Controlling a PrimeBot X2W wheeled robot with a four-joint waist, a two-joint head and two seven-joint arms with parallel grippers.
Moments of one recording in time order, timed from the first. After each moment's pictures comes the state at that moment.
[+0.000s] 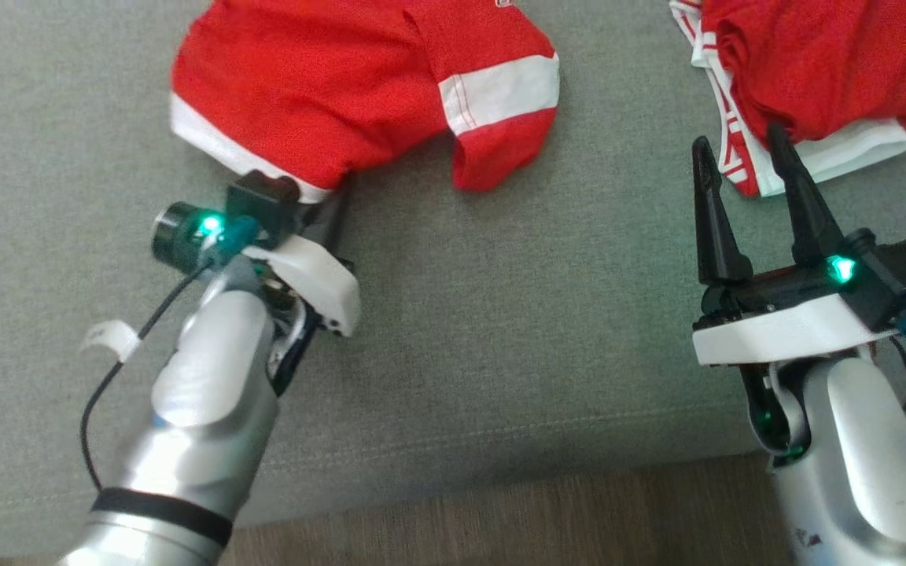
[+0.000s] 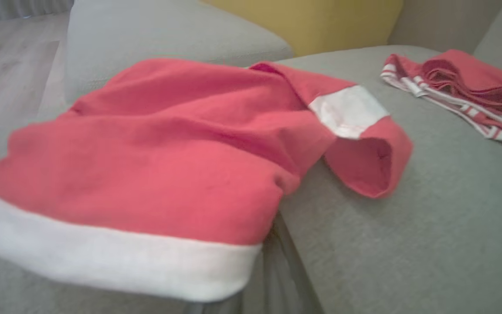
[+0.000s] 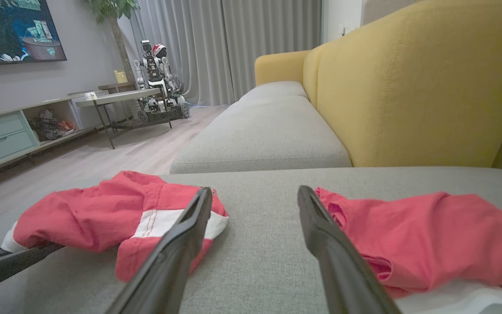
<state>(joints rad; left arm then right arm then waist) -0.66 0.06 -0.40 0.73 -0.14 -0.12 -0.26 -0.30 -0.06 0.07 0.07 0.19 0.13 -0.26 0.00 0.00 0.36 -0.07</state>
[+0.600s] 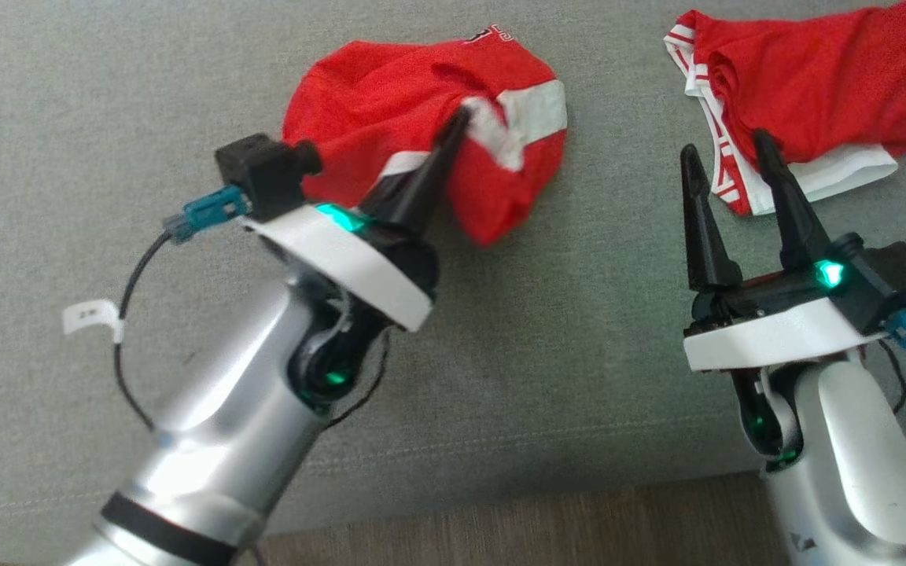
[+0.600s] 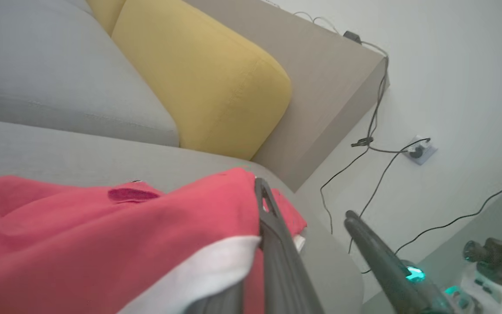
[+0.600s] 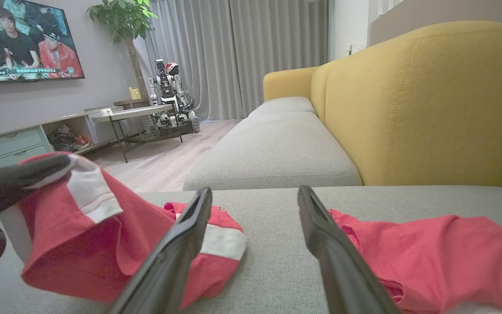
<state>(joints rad) -0.63 0.12 -0.67 0.28 -0.89 -0.13 -0.16 -0.30 -0.06 0.09 0.08 0.20 0.13 -0.26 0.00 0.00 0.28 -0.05</state>
